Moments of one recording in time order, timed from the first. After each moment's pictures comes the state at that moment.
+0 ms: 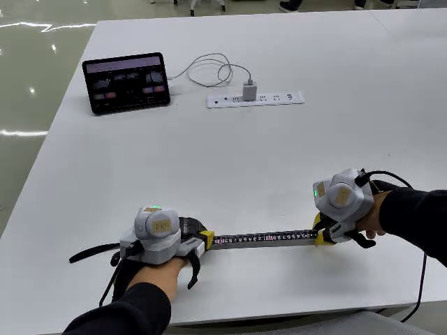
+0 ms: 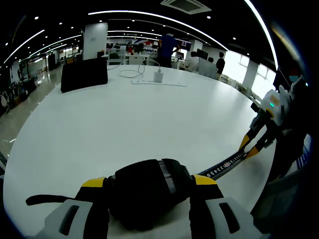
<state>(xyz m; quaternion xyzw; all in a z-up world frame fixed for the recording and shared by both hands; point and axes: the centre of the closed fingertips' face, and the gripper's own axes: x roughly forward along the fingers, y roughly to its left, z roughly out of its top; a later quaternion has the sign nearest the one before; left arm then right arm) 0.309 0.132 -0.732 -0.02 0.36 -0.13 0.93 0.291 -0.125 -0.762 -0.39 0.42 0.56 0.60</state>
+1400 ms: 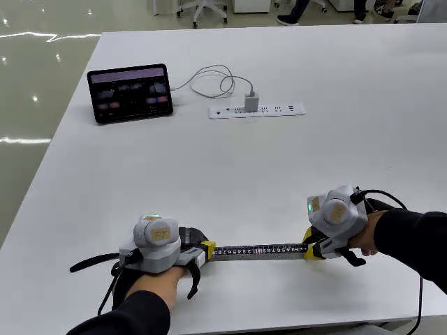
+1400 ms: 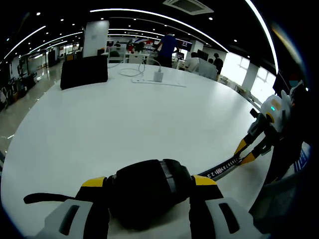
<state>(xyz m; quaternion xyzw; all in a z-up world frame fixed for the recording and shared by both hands) 0.308 0.132 -0.731 -0.04 0.36 -0.13 0.92 0.286 -0.097 -0.762 -0.36 0.41 0.56 0.62</state>
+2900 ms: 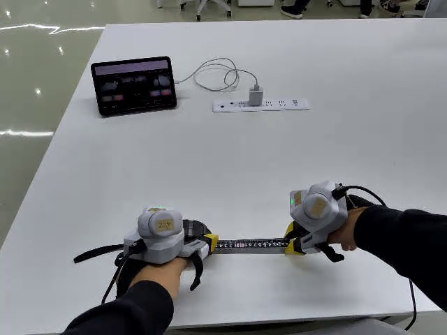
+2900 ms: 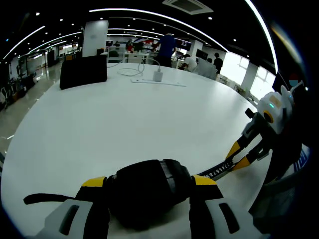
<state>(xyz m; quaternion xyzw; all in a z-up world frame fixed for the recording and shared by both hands) 0.308 0.132 -0.731 -0.04 0.36 -0.13 0.92 0.287 -0.050 -0.758 -0.35 0.39 0.57 0.63</state>
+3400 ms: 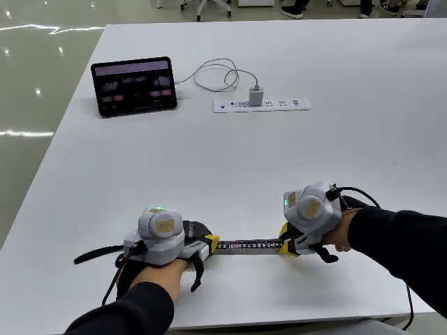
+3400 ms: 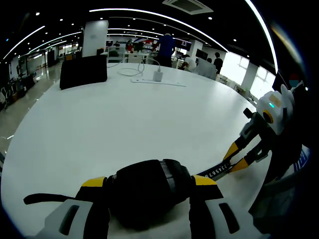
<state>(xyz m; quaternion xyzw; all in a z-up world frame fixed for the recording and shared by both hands) 0.307 0.131 -0.731 -0.04 0.36 -0.13 0.92 0.287 -0.041 -0.761 -0.35 0.38 0.58 0.63</state>
